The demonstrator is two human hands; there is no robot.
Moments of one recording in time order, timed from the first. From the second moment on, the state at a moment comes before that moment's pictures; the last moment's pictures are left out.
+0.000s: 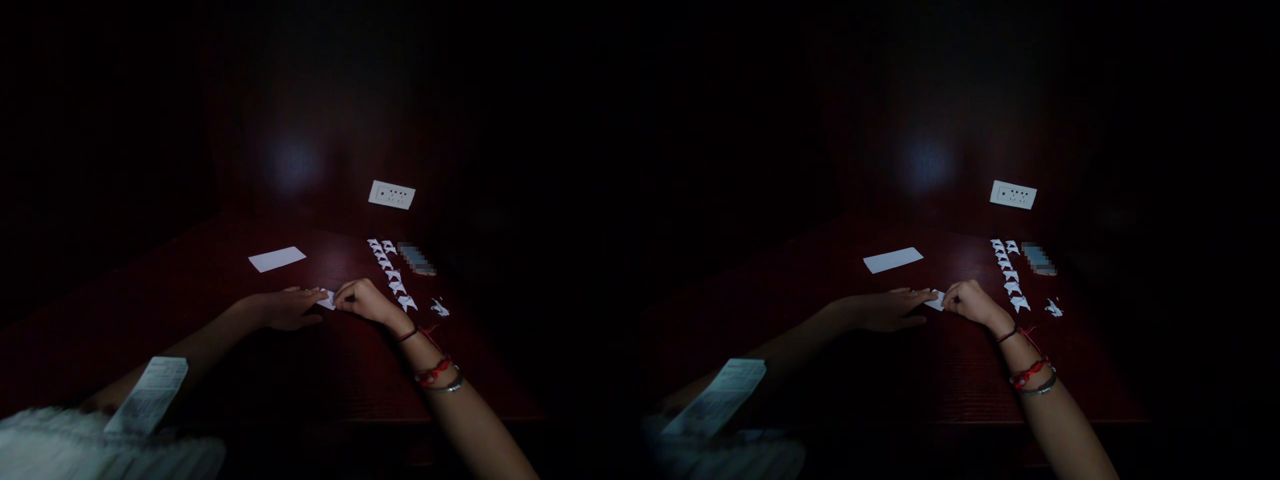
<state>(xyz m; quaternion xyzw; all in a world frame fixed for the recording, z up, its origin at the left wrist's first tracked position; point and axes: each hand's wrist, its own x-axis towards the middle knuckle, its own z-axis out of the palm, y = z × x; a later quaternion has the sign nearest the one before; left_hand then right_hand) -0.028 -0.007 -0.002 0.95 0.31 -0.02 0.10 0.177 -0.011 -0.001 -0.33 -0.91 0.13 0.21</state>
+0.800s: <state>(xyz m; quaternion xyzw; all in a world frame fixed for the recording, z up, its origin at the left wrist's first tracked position) -0.022 -0.014 -0.006 0.94 0.32 0.01 0.06 0.177 -0.008 0.001 -0.29 -0.93 0.11 0.18</state>
